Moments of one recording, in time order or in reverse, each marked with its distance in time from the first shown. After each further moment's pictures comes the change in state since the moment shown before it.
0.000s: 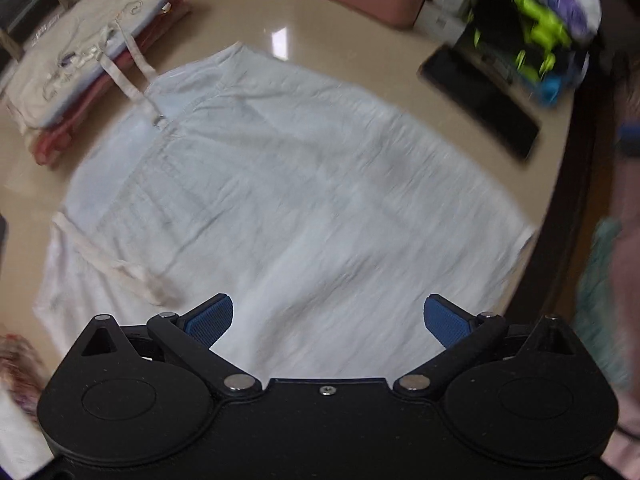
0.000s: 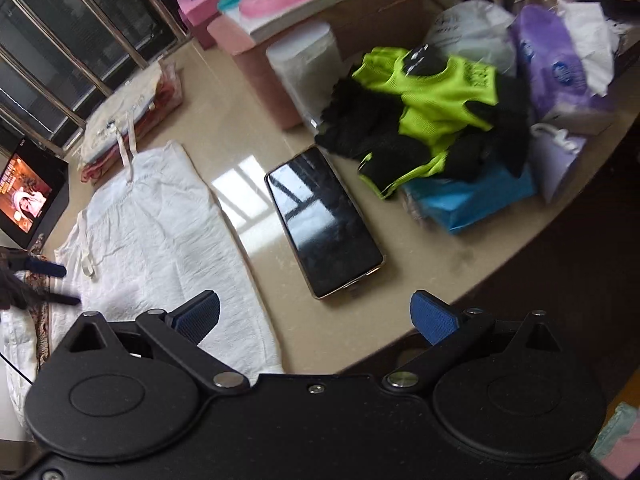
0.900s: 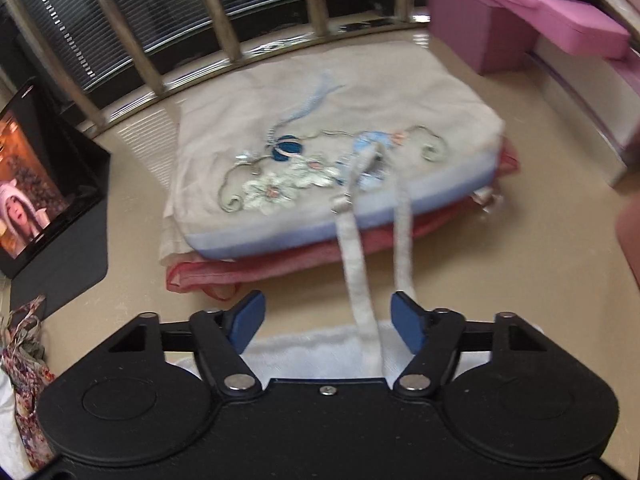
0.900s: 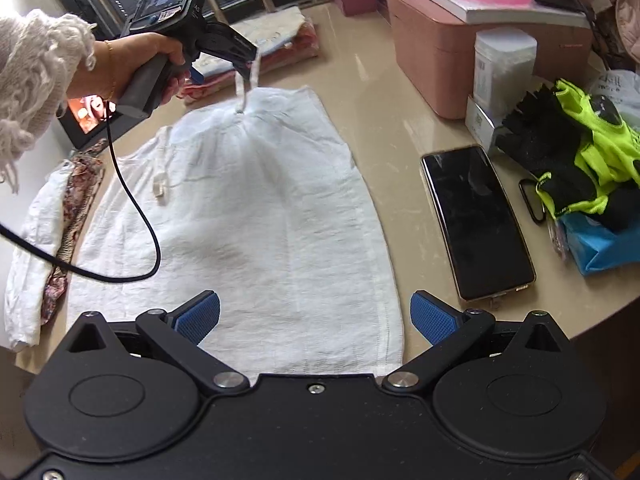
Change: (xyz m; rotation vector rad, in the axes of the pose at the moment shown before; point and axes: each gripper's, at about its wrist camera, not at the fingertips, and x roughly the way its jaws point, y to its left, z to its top) left arm 0.063 0.162 0.137 -0.651 -0.279 0.429; right arm 0.040 0.113 -0.041 -0.308 0.015 0.096
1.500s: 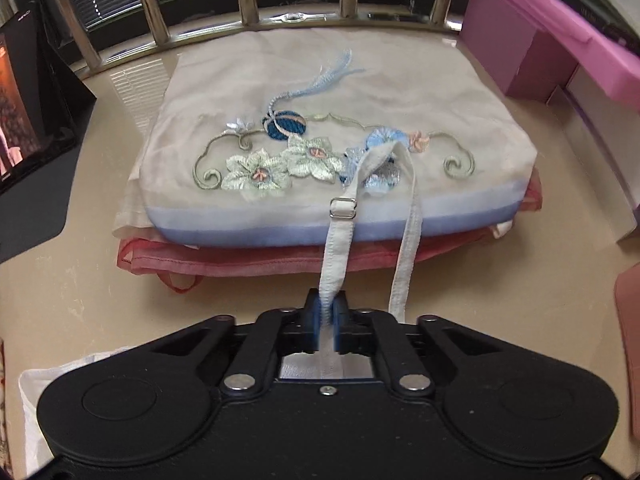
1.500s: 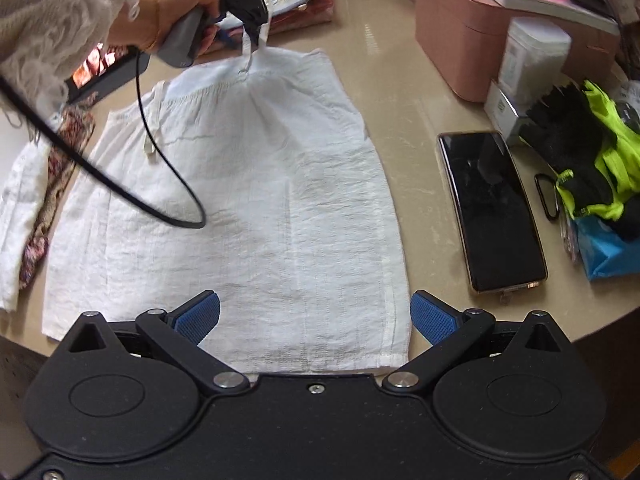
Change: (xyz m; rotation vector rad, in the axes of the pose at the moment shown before) left arm 0.023 0.009 0.004 -0.179 0.016 -0.109; right arm 0.023 0.023 0.003 -0.110 0.103 -0.056
